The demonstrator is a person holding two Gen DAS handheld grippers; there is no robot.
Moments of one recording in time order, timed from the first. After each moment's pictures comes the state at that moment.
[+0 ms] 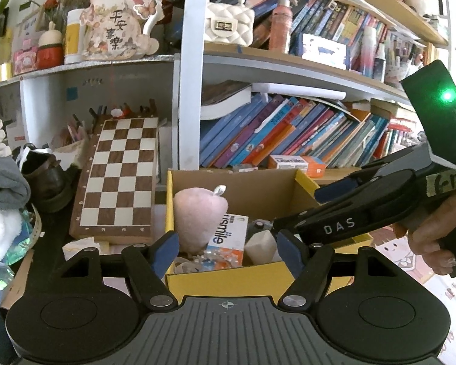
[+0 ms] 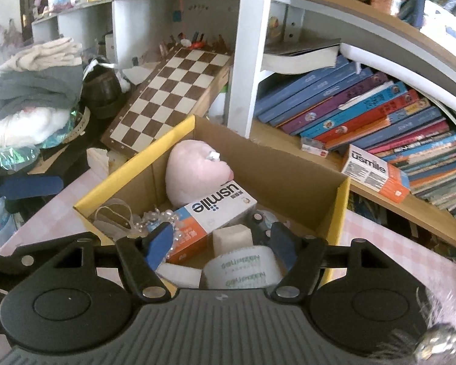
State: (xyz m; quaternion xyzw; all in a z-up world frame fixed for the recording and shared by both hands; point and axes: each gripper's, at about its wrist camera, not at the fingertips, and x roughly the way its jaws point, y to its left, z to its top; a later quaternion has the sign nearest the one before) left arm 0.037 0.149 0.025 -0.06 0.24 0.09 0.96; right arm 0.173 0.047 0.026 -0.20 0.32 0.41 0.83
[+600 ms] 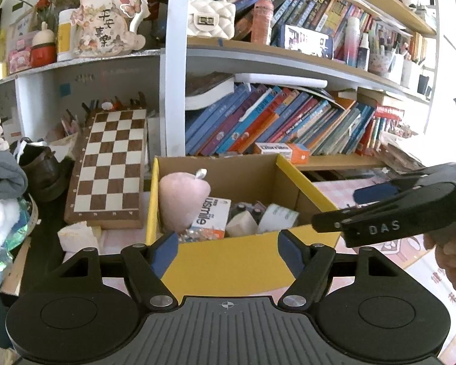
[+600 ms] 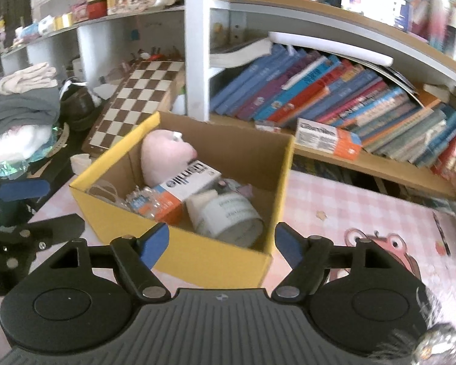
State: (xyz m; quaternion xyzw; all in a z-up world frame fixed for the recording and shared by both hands) left arm 0.018 0.122 0.025 -0.06 0.26 0.08 0.96; right arm 0.132 -0.027 0.021 -0.14 0.31 0.34 0.87
